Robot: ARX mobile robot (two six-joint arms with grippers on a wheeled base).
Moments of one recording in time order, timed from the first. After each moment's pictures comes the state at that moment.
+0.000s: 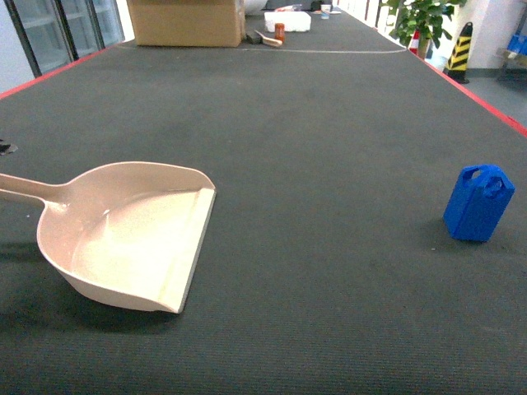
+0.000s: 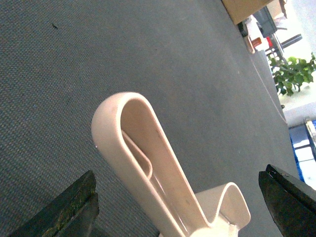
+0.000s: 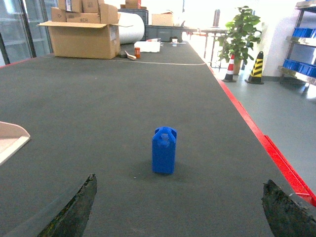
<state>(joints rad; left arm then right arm) 0.24 1.94 0.75 0.90 0.15 -0.87 0.00 0.01 0.01 0.00 0.00 0.00</state>
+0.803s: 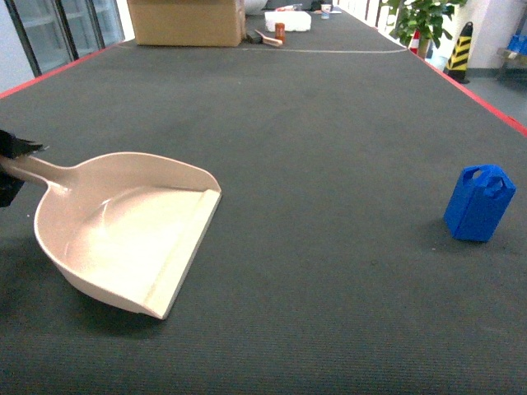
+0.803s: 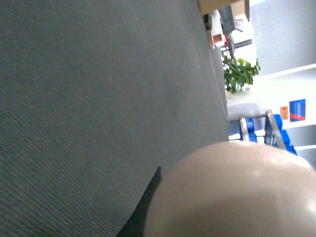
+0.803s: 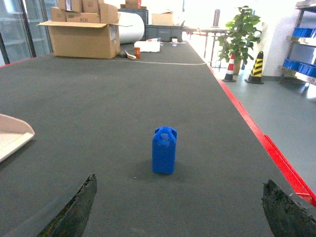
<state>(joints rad) 0.22 2.15 1.01 0.95 0.33 -1.14 0.00 0.01 0.01 0.00 0.00 0.00</state>
